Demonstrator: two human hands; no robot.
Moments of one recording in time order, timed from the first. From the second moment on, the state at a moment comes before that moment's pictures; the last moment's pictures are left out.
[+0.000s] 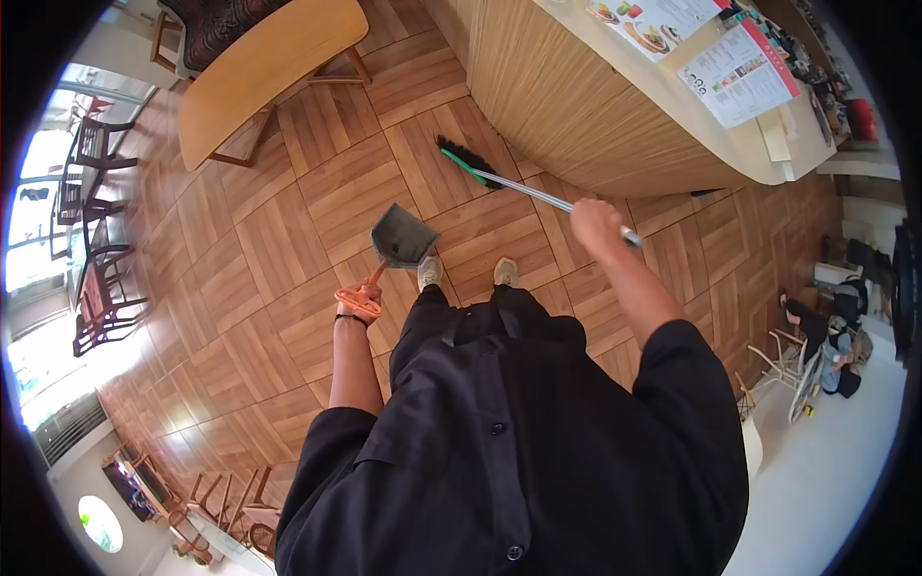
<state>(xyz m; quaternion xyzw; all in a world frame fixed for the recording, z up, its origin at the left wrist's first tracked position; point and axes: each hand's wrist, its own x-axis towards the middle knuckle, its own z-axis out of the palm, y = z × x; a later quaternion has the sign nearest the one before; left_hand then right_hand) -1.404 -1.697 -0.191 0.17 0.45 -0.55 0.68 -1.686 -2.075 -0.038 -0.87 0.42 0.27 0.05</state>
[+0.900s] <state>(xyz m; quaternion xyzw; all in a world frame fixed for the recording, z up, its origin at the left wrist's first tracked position) -1.315 -1.650 -0.296 0.22 0.46 -0.52 0.68 -1.551 -1.910 -0.021 -0.92 0.28 0.27 0.04</state>
